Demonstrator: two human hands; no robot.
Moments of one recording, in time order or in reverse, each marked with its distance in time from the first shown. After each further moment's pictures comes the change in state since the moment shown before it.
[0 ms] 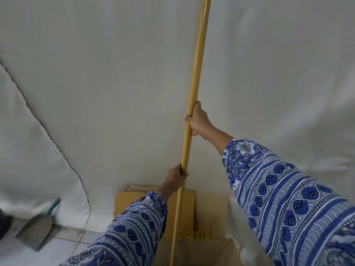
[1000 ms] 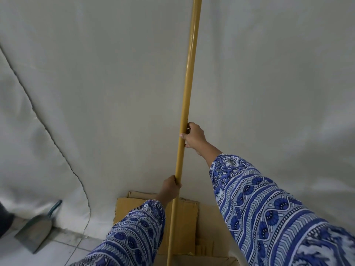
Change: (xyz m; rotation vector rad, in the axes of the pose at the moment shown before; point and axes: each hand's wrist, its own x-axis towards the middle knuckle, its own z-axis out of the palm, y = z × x) left_hand 0.020 -0.028 -0.014 0.054 0.078 -0.169; right_hand 0.016 0.011 0.042 0.055 -0.039 0.004
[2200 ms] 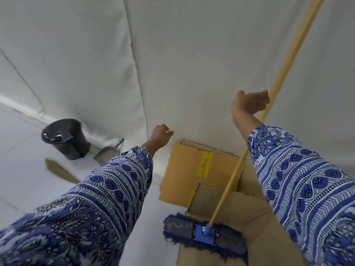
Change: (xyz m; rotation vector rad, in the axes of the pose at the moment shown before) left_hand -0.129 -0.200 -0.230 0.061 0.223 -0.160; right_hand -0.090 -0.050 0.176 0.039 0.632 0.216
